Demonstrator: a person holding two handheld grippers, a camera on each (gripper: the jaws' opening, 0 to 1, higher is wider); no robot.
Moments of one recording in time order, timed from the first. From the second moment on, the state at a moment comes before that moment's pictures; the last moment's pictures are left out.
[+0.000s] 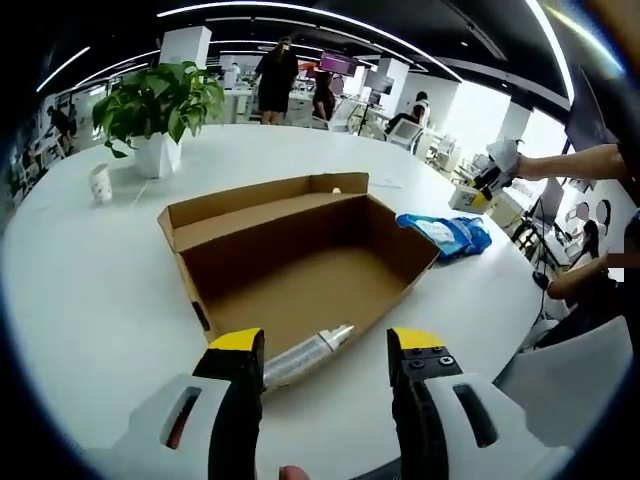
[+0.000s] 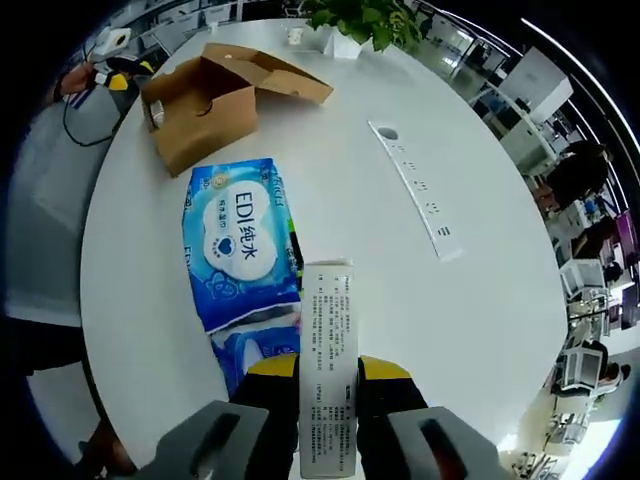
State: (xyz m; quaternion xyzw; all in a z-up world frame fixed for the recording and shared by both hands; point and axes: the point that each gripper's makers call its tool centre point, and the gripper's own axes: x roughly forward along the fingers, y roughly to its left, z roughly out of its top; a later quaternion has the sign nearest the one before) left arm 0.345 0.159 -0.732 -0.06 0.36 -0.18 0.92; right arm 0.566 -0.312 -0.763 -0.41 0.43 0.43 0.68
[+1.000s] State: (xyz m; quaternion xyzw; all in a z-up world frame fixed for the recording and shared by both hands) left arm 0.342 0.168 -0.737 -0.04 0.37 -0.16 0.92; right arm 0.581 -0.314 -0.807 -0.46 0.43 0.47 0.62
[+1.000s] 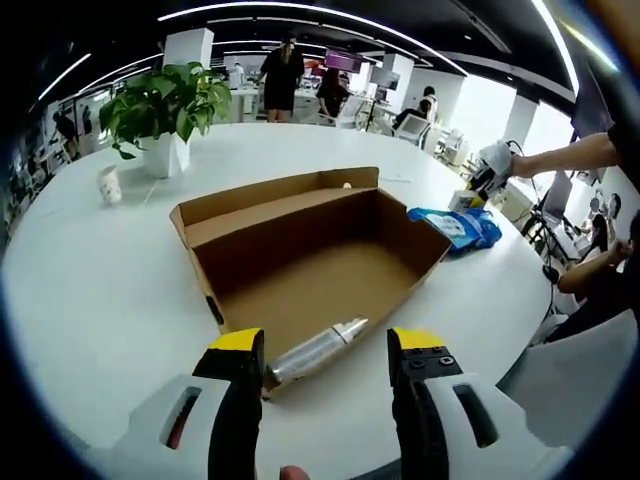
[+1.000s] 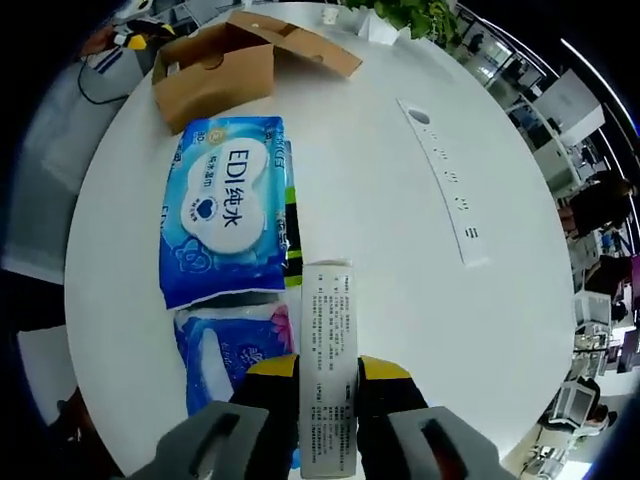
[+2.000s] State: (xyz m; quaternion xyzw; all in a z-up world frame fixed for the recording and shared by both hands) left arm 0.338 0.167 -0.744 -0.04 0.38 -0.16 0.91; right arm 0.586 -0.335 -0.838 -0.50 0.44 0.49 0.56
